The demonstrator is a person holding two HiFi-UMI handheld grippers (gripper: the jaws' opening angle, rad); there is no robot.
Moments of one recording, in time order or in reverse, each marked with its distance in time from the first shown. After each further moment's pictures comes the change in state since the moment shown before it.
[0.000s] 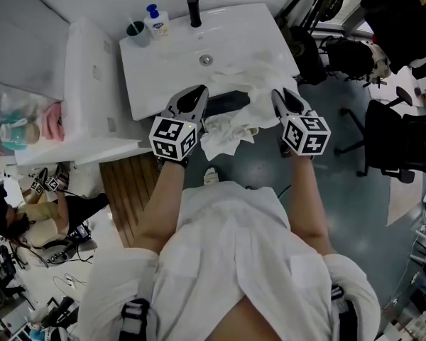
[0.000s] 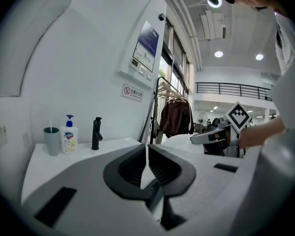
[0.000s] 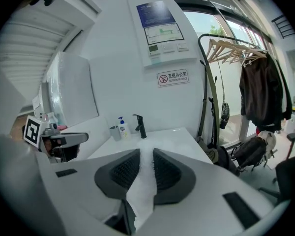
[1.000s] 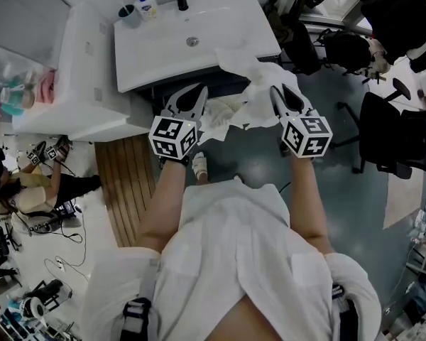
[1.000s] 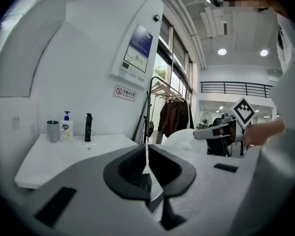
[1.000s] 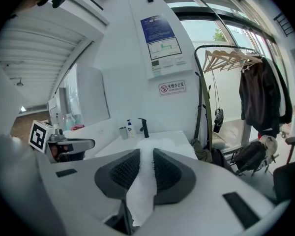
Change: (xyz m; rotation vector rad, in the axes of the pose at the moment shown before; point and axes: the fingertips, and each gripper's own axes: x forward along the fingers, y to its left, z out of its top) left arm -0.020 -0.145 -0.028 -0.012 -0.016 0.080; right arm -0.131 -0.041 -0.026 -0.052 -0.057 0.090
